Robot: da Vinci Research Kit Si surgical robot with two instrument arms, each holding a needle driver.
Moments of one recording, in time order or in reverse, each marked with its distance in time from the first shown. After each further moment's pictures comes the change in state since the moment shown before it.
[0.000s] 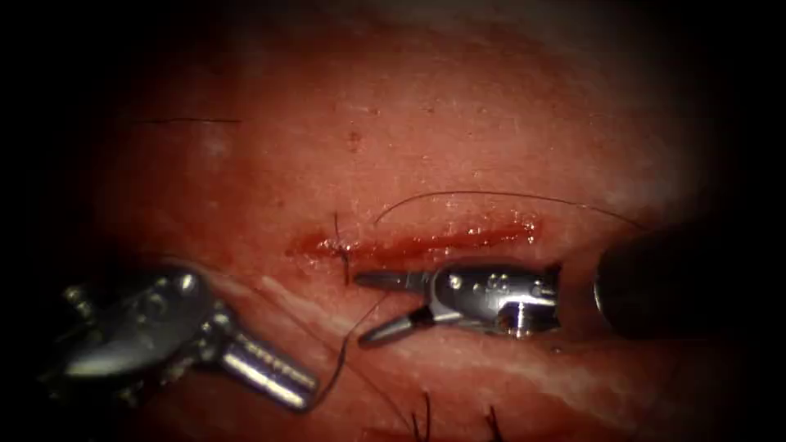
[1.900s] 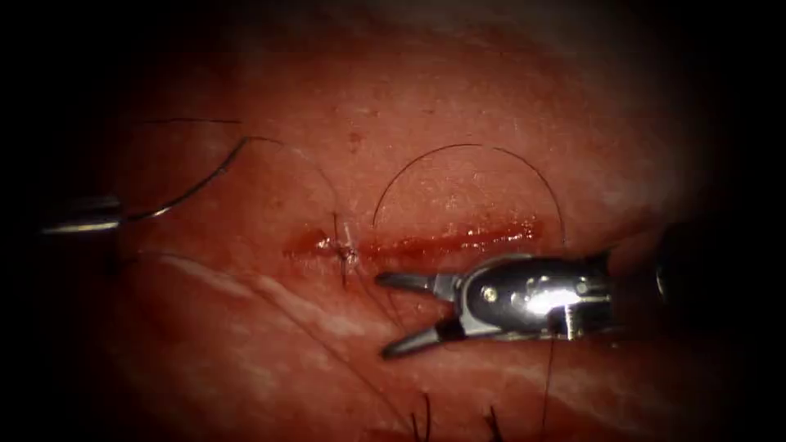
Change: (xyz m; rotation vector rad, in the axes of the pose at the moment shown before) right arm 0.005 -0.004 -0.002 -0.110 0.005 -0.181; left arm 0.000 -0.001 -0.015 0.679 0.016 0.477
